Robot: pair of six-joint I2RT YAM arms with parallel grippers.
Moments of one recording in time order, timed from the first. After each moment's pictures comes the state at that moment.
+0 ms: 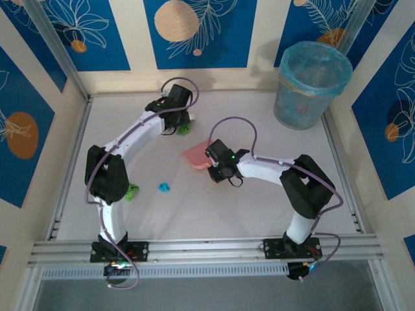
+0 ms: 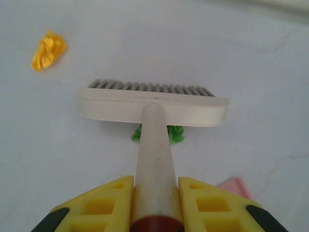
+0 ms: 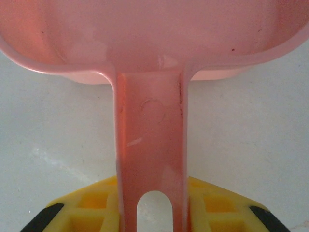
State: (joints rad) left arm -0.52 1.93 1.75 -0.77 -0.31 -0.61; right arm 0.76 1.74 1.04 -0.45 0.08 0.24
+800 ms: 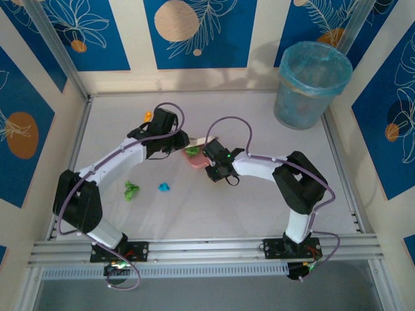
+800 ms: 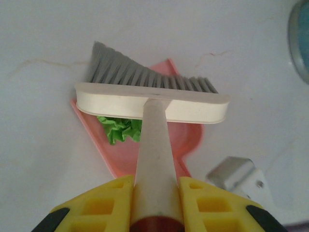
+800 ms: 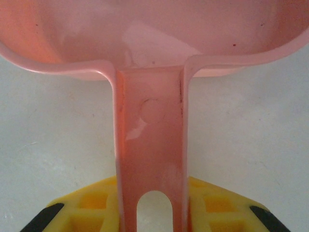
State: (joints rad) left arm -0.52 1.55 1.21 -0.50 0.12 -0.77; right arm 0.77 1.81 1.08 -0.45 0.11 0.24
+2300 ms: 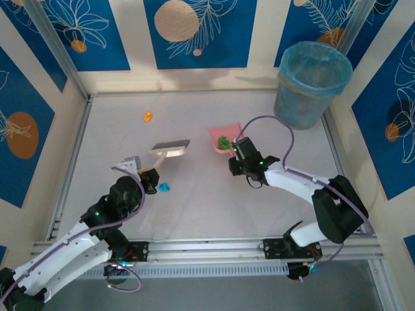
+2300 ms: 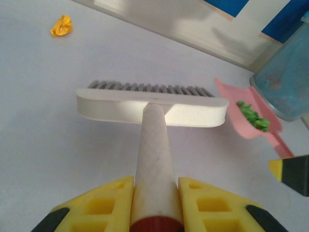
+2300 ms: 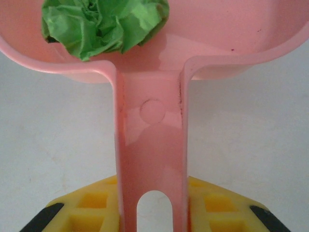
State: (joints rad) left arm -0.74 0.51 0.40 -0.27 -0.39 -0.65; right arm 0.60 1.41 0.78 -0.29 0.15 0.37
